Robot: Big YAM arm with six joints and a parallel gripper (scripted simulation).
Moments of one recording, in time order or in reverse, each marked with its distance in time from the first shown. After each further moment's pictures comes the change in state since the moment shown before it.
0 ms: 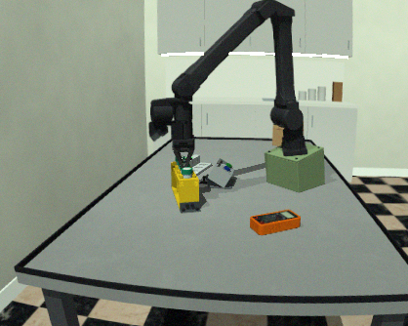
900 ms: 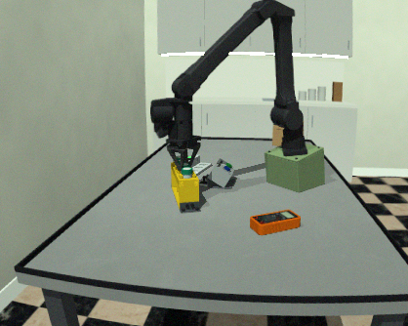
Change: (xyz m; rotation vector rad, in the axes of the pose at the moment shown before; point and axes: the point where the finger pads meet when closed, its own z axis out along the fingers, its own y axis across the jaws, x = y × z) arm 0.000 0.000 0.000 0.002 0.000 0.627
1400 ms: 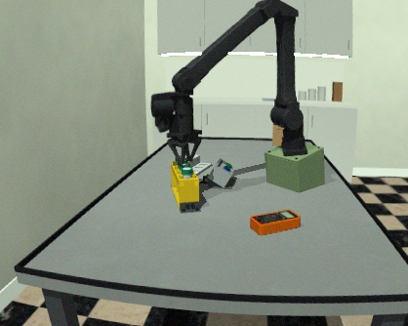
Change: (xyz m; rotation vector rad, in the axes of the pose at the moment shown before) arm 0.004 -0.002 -0.019 0.007 0.007 0.019
